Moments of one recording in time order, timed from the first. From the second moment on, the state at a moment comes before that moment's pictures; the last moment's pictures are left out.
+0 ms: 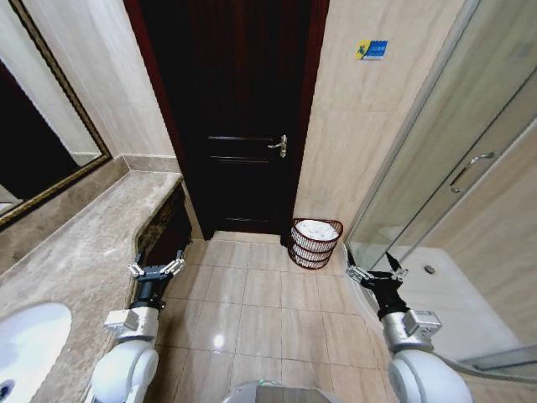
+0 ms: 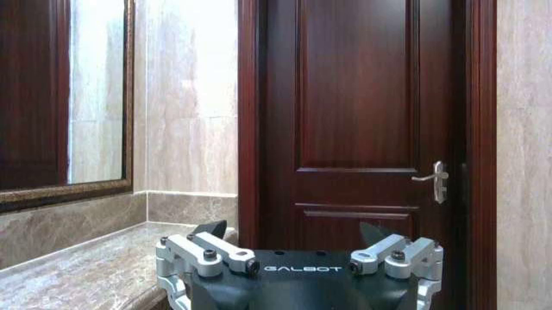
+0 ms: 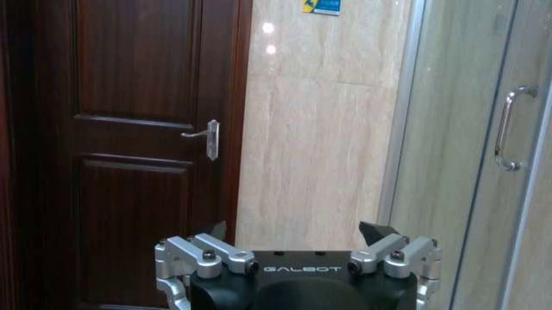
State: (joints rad) left arm 1.72 -1.37 -0.77 -2.27 -0.29 -0.05 -0.10; right arm -1.70 1.47 0.67 2.42 0.08 -0.25 0.04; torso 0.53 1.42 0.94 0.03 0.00
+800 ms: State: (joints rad) left arm 1.72 -1.37 -0.77 -2.27 -0.29 -0.05 -0.10; right arm -1.70 1.47 0.67 2.42 0.08 -0.25 0.04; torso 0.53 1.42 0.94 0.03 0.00
